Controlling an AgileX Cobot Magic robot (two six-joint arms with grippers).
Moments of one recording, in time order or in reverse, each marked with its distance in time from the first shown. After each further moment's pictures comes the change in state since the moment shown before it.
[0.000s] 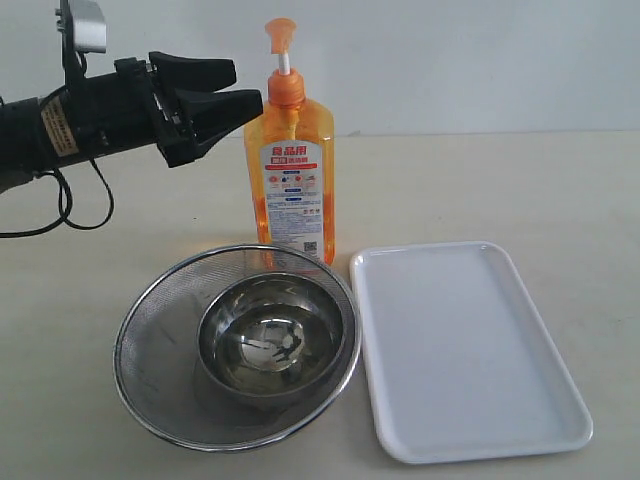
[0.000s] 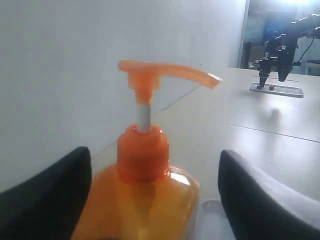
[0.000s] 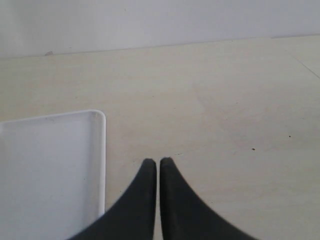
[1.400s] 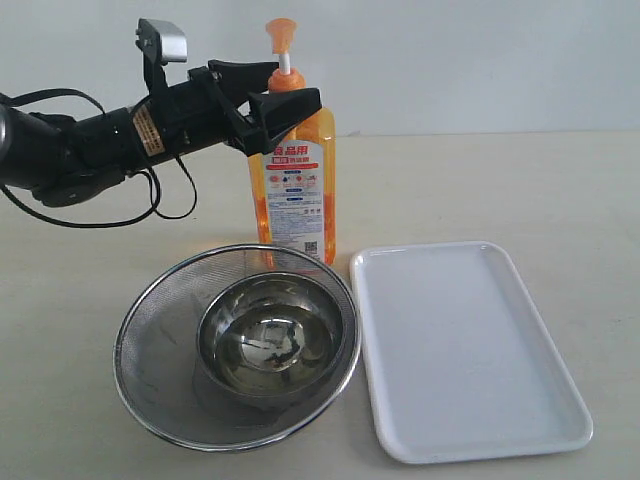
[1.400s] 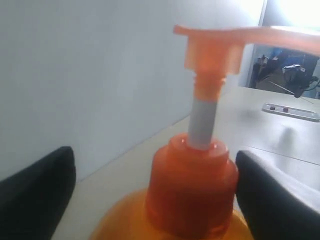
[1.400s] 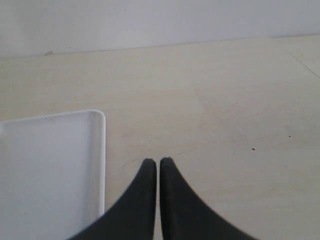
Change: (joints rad) left arm -0.126 0.207 -0.207 -0.178 0.046 0.015; right arm 0.000 0.000 0.000 0.000 0.000 0.000
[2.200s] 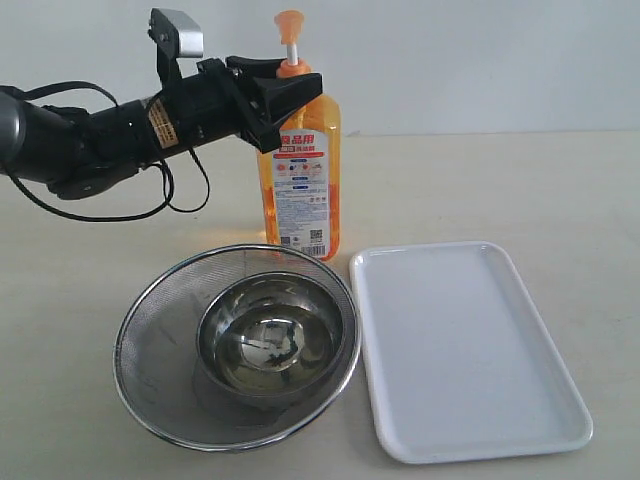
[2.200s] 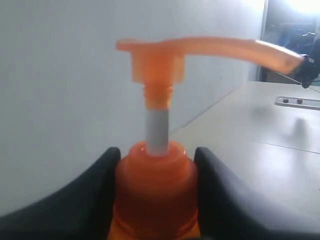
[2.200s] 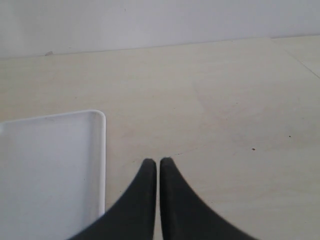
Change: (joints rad) left arm -0.022 0.010 -0.037 -0.027 0.039 0.080; right arm 0.000 0.000 0.000 0.000 0.000 0.000
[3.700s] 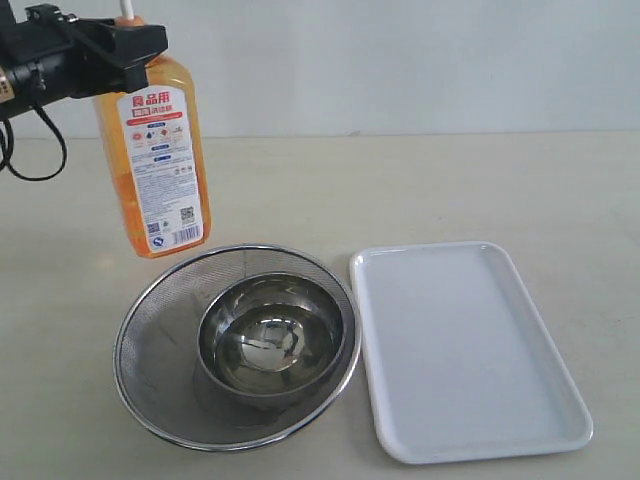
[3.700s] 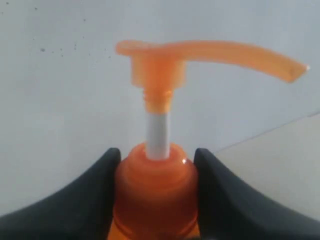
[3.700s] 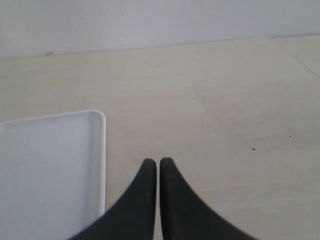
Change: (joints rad) left arm 0.191 -0.468 0.351 -0.132 0.369 -0.027; right arm 0.000 0.000 0.000 0.000 0.000 0.000
